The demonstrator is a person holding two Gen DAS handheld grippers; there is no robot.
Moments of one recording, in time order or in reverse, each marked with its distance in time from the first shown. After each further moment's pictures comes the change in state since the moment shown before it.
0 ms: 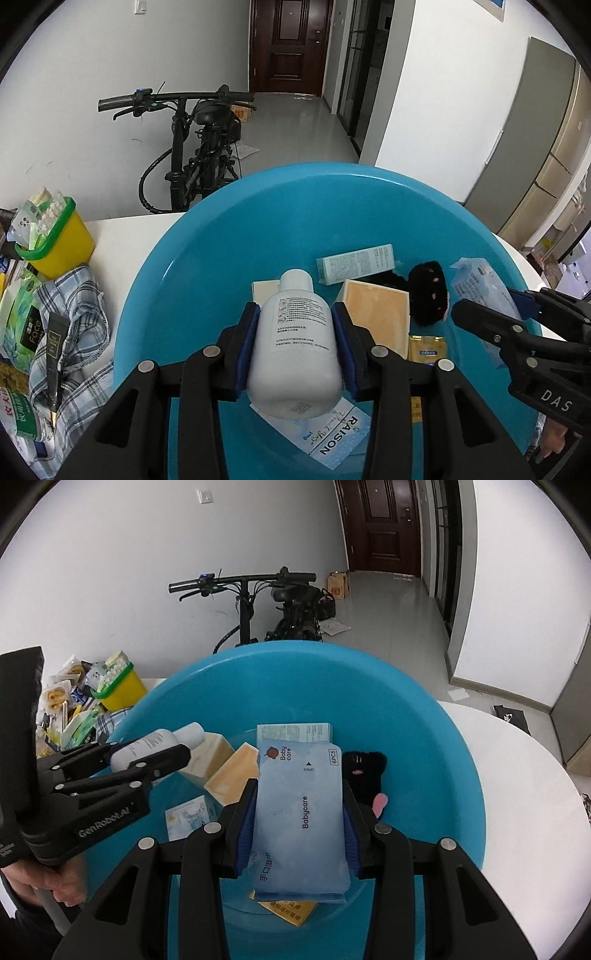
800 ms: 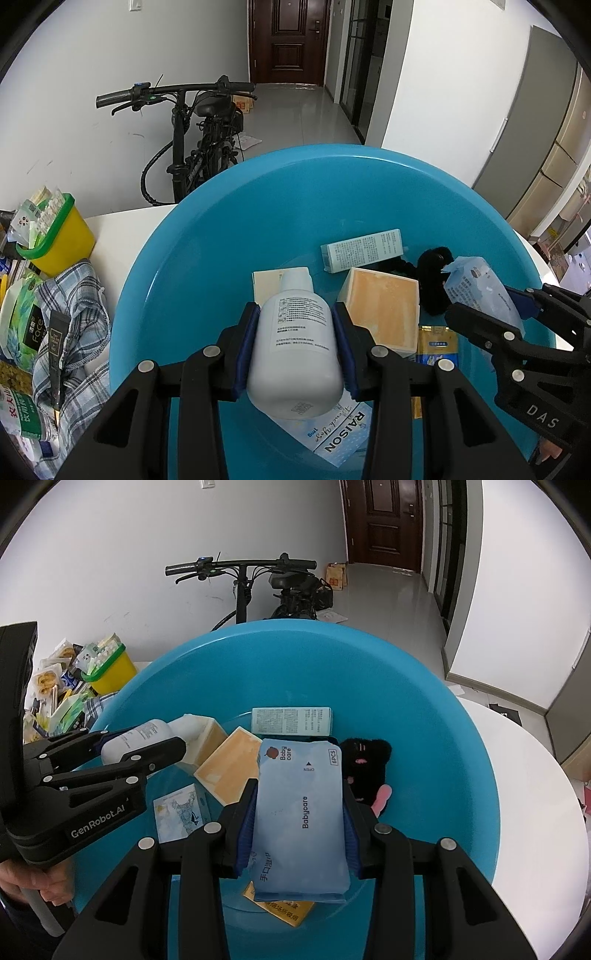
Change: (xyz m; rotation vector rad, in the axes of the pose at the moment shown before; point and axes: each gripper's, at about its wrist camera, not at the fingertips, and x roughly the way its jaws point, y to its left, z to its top) left arm 0.009 -0.002 -0.002 0.017 0.041 0.023; right arm 0.012 0.008 -0.004 -0.037 0.039 -0.036
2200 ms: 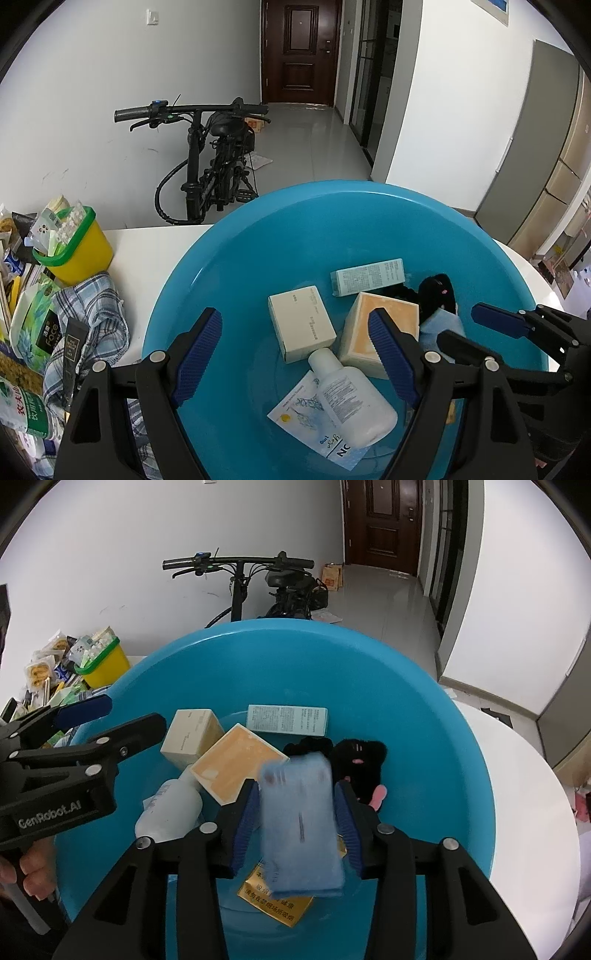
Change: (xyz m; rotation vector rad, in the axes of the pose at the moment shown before) left arm -0.024 0.006 0.004 -0.030 -0.088 0.030; right arm 0.000 0.004 -0.002 -0.023 0.003 -0.033
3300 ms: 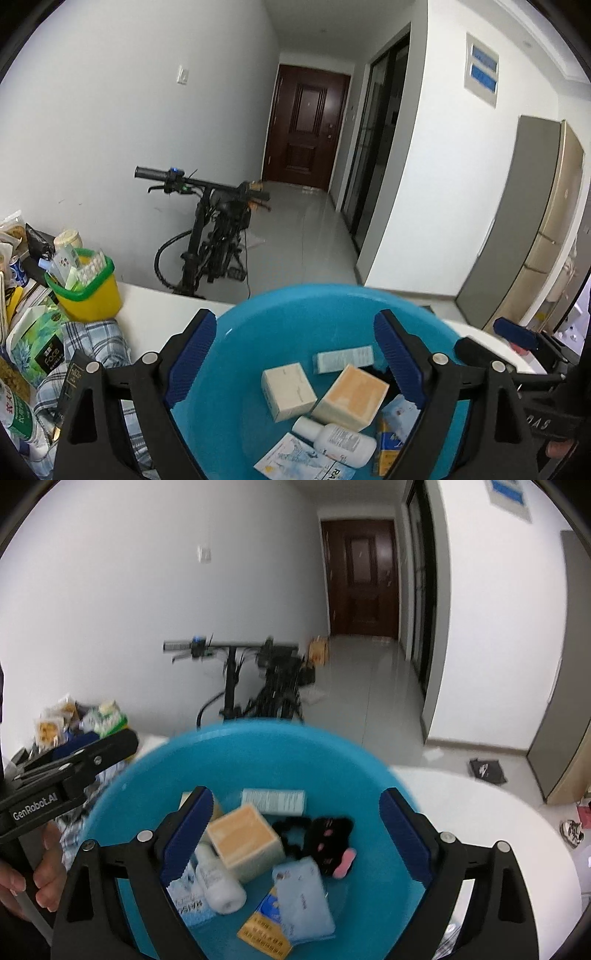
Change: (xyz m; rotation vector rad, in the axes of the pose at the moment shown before) left arm -0.070 0.021 0.006 -0.106 -0.367 -0.084; right arm -0.067 -0.012 0.008 0.050 -0.386 -0.051
